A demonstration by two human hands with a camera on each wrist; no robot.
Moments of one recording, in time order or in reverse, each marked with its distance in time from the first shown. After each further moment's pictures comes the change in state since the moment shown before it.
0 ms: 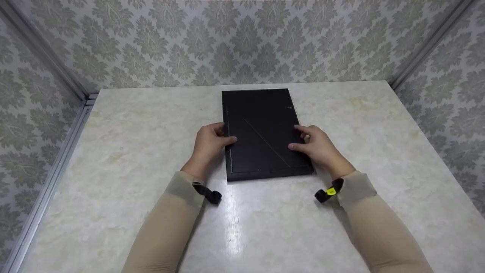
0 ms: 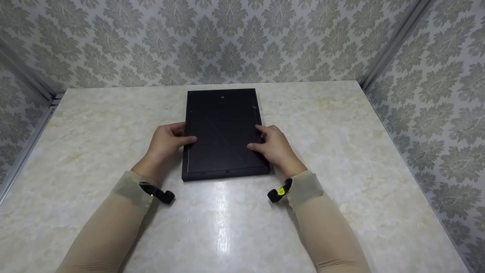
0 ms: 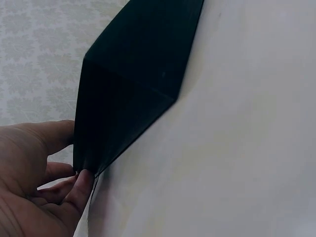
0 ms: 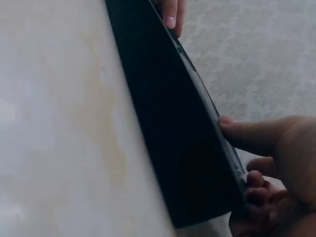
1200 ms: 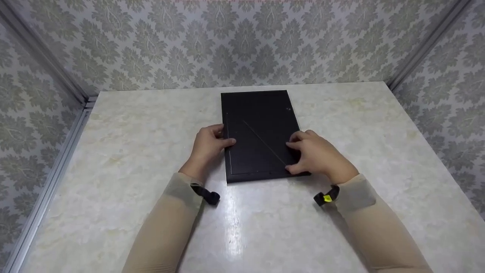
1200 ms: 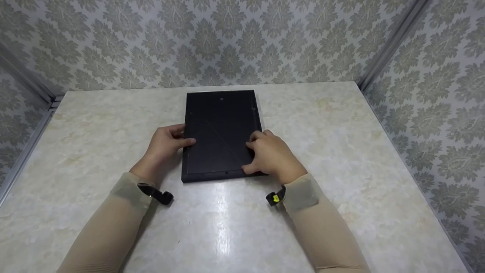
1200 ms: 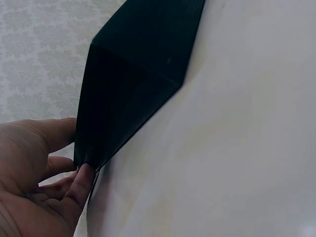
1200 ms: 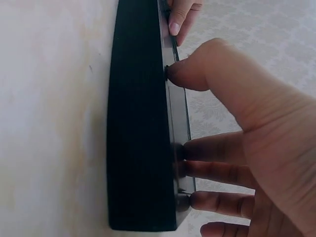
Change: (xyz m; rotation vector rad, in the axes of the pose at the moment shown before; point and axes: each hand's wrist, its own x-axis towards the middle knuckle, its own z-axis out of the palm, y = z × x) left_hand 0.002 0.000 -0.002 -0.013 -0.040 -0.009; right_hand -0.028 -0.037 -0.004 -0.586 -0.147 -0.214
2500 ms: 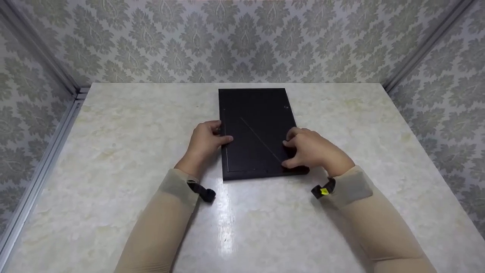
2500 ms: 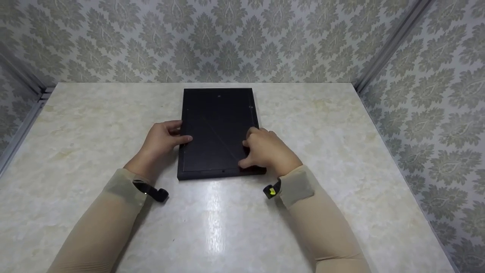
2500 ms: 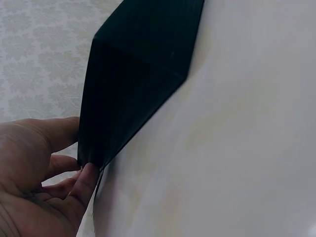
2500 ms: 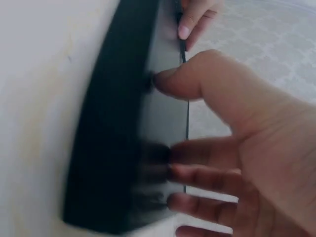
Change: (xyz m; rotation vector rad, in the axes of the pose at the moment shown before) left_hand 0.001 0.001 -0.002 -0.011 -0.052 -0.024; right_hand 0.016 0.001 -0.015 0.061 -0.127 0.002
